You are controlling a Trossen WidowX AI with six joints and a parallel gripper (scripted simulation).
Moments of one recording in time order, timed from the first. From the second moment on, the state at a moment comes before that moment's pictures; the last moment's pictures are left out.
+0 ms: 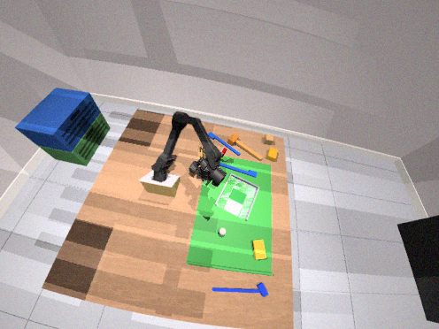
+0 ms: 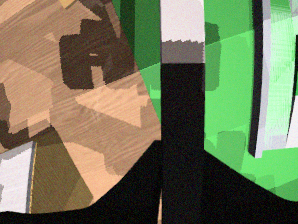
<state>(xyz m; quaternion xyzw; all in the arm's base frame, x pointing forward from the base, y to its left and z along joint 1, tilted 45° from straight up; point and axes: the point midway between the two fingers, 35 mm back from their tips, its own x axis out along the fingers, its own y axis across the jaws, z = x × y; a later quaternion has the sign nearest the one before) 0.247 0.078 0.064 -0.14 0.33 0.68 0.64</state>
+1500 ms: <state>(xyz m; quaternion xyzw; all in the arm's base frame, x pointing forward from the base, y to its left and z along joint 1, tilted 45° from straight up) 0.218 -0.124 -0.110 0.28 0.72 0.23 0.60</state>
